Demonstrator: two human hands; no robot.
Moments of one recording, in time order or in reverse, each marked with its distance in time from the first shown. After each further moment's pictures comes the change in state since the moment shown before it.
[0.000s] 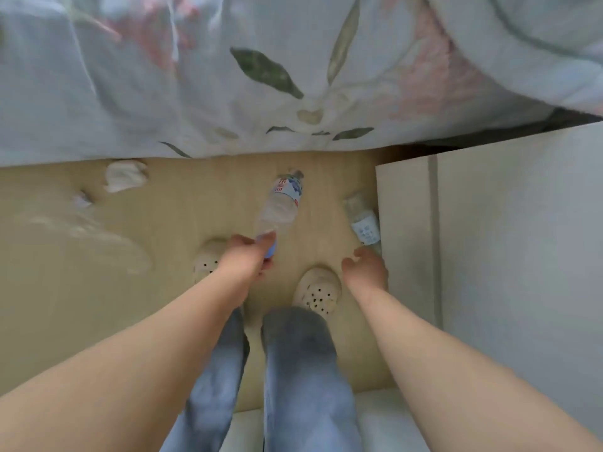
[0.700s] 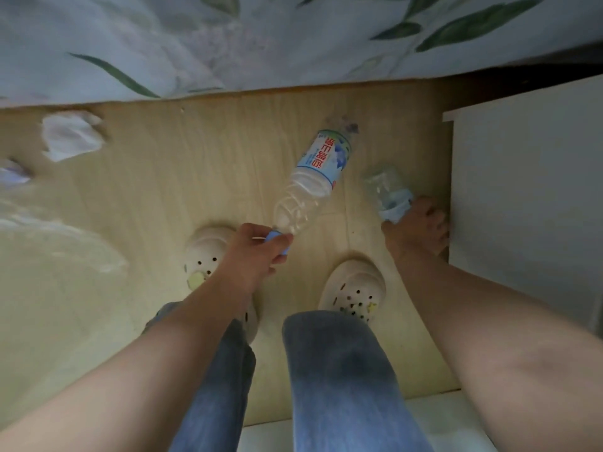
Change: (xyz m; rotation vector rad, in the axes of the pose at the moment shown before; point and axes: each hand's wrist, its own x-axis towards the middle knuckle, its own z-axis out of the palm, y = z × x) left_hand 0.118 -0.055 0.000 -0.005 -0.082 0.000; right_hand 0.168 0.030 0.087 -0.399 0.340 0.002
